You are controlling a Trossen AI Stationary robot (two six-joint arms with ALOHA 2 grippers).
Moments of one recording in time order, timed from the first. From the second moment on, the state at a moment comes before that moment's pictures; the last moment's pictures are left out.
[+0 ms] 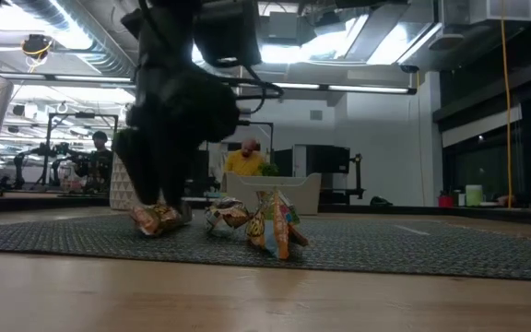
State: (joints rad) left arm -0.13 1.85 1.20 -0.77 0.11 -0.89; right arm 0.09 1.17 1.12 -0.45 0.18 -0.24
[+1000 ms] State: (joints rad) left arm -0.62 1.49 1.27 -0.79 0.04 -1.13; right arm 0.09 1.17 1.12 -0.46 0.13 -0.32
